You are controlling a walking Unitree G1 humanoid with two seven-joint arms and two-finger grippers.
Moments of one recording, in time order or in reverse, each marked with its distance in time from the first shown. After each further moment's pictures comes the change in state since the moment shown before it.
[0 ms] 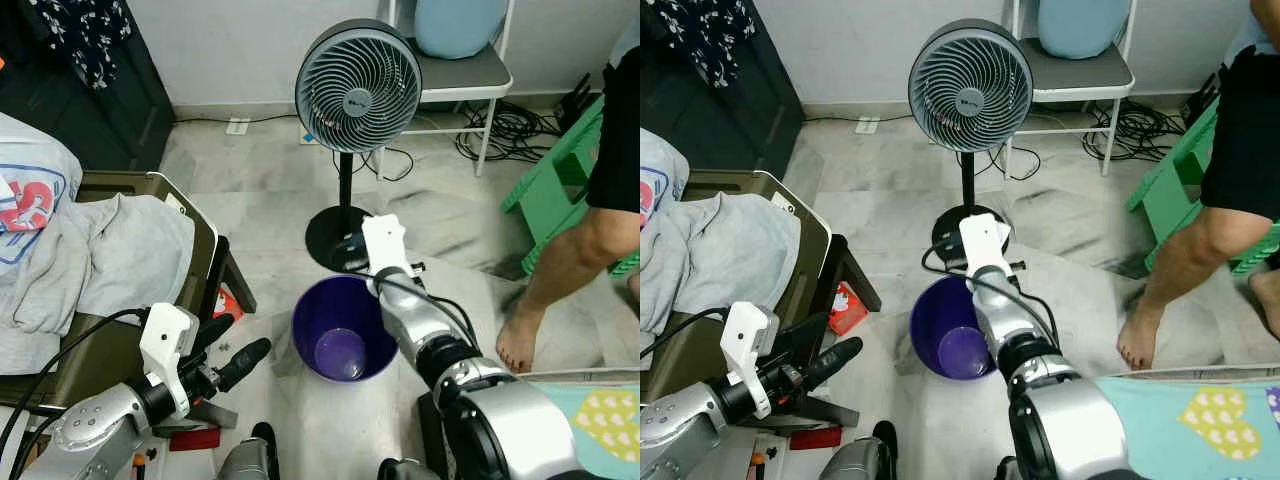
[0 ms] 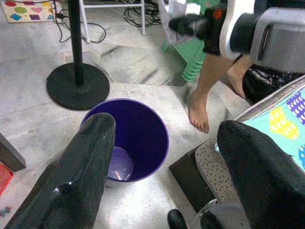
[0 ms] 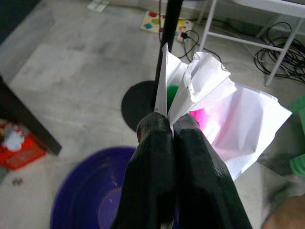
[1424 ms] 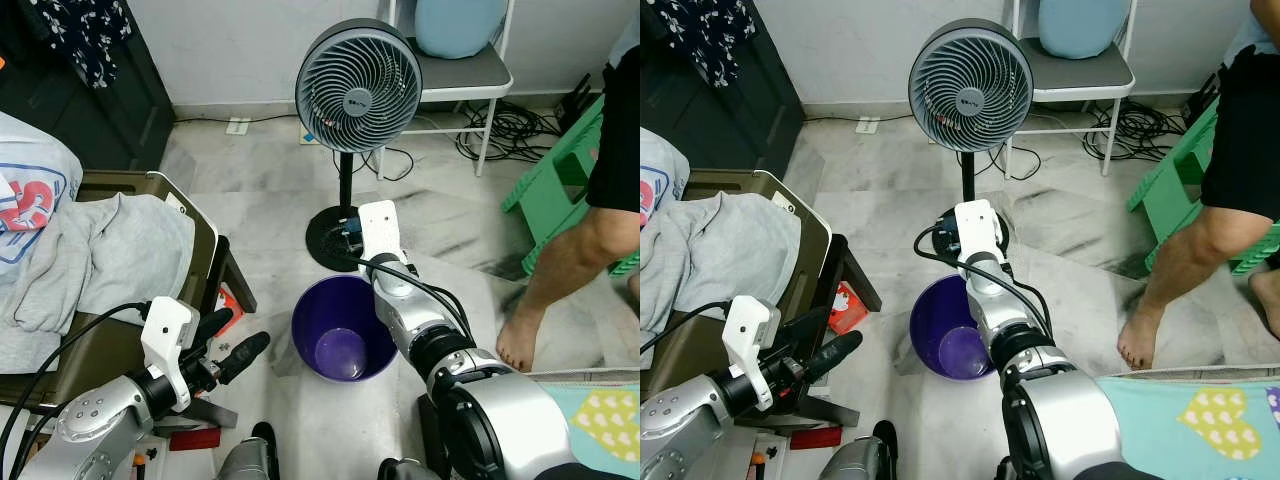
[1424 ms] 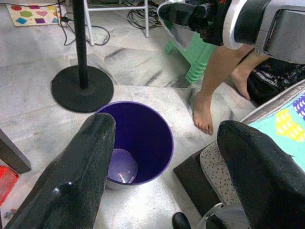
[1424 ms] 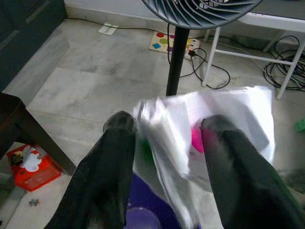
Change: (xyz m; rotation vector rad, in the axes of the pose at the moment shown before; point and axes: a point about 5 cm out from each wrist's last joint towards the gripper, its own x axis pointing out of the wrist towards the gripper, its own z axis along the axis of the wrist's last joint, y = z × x) left arm 0.005 0.004 0.002 0.011 -0.006 0.011; right arm 0.001 0.012 0.016 0.044 -0.056 0.040
